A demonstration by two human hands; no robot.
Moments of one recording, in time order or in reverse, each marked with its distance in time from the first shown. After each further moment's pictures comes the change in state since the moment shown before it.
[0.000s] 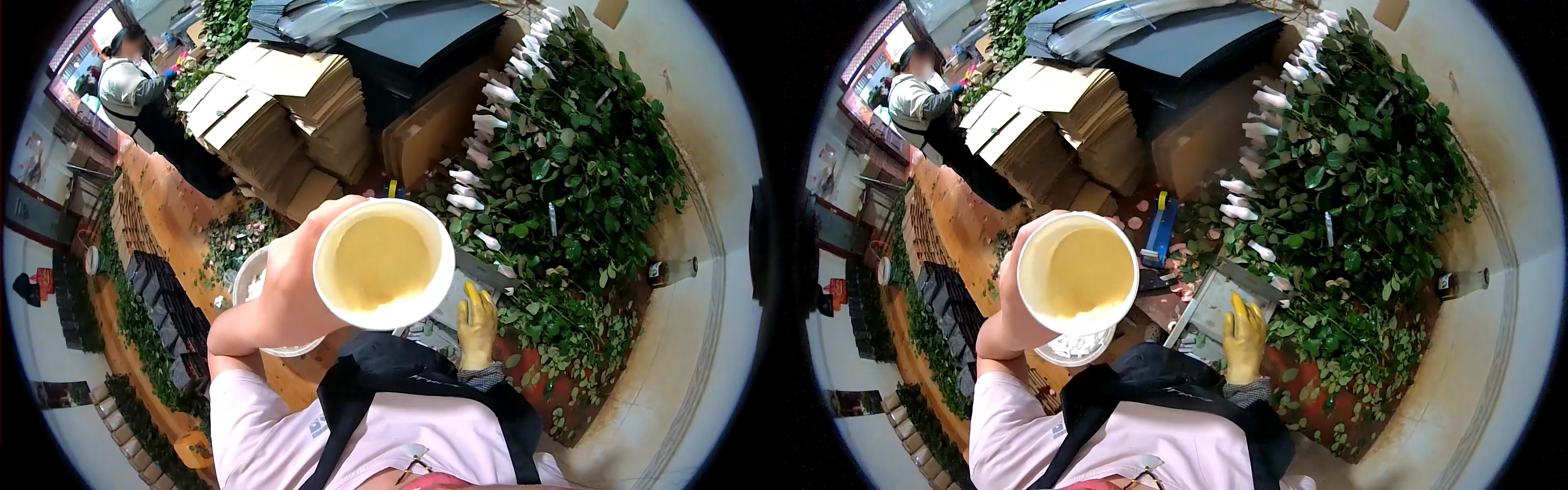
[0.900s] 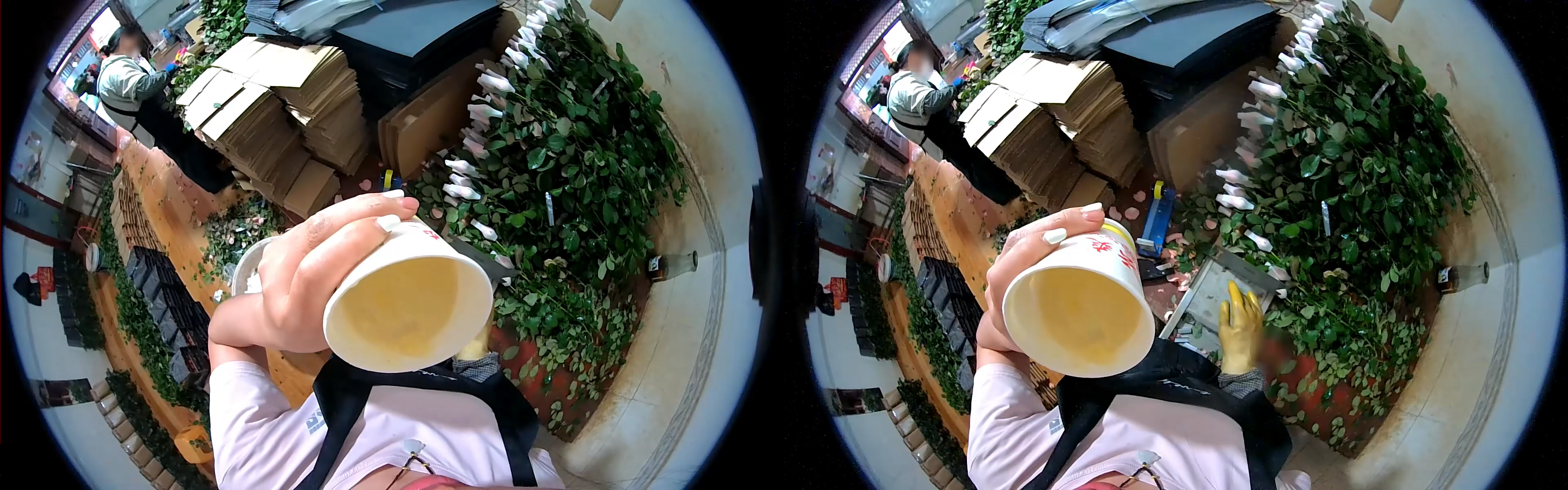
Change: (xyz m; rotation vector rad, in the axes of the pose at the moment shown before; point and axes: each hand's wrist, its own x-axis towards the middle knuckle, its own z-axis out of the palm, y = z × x) left_hand 0.018 0.030 0.022 0.003 0.161 0.359; right_hand 0.005 -0.005 -0.010 0.011 0.034 -0.033
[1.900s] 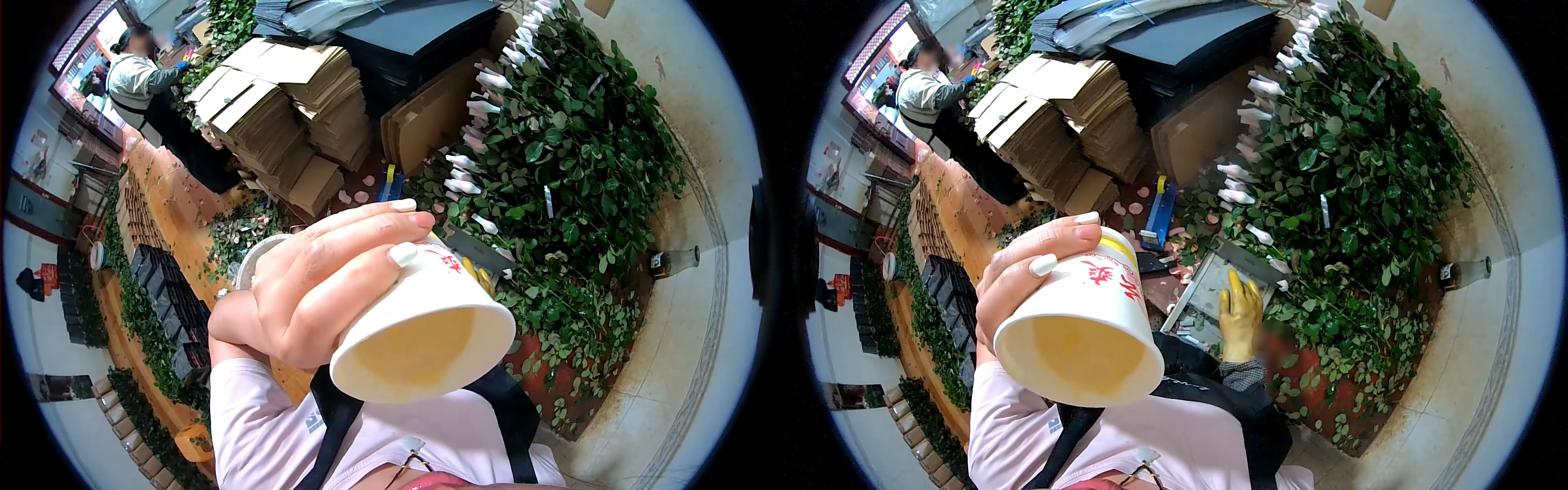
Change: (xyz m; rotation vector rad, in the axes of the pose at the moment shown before) left_hand 0.004 0.037 0.003 0.106 0.108 0.169; right_hand -0.010 0.011 0.015 0.054 0.080 -0.052
